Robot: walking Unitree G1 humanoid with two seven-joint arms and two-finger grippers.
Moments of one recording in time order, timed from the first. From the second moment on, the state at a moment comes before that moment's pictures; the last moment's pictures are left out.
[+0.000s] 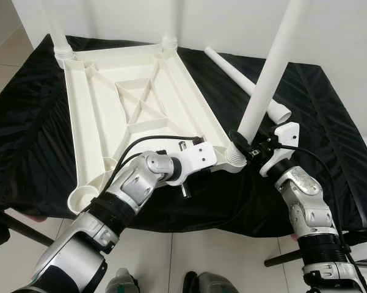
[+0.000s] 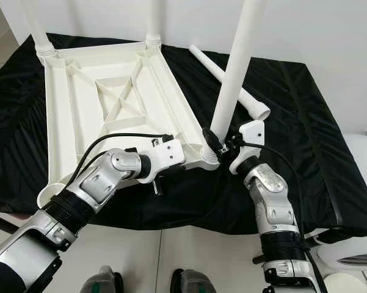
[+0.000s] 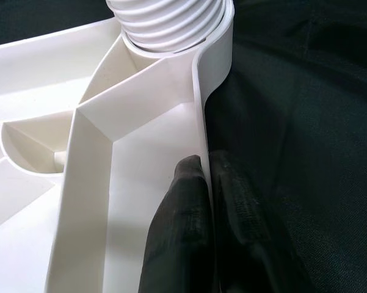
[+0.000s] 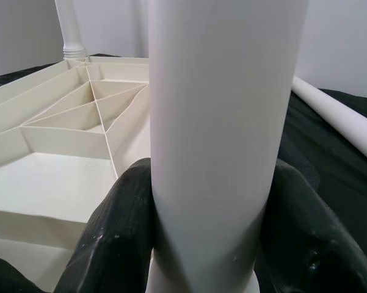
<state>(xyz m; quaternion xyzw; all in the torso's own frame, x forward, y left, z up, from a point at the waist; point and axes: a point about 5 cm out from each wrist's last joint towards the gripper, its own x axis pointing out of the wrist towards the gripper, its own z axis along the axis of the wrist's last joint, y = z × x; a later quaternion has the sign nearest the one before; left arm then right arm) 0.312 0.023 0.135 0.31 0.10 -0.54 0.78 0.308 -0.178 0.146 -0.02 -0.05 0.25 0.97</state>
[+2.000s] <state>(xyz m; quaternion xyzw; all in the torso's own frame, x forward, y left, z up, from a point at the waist) 0.312 0.025 0.140 0.32 0.09 -0.54 0.78 0.285 -0.156 0.135 0.02 -0.14 0.14 0.98</state>
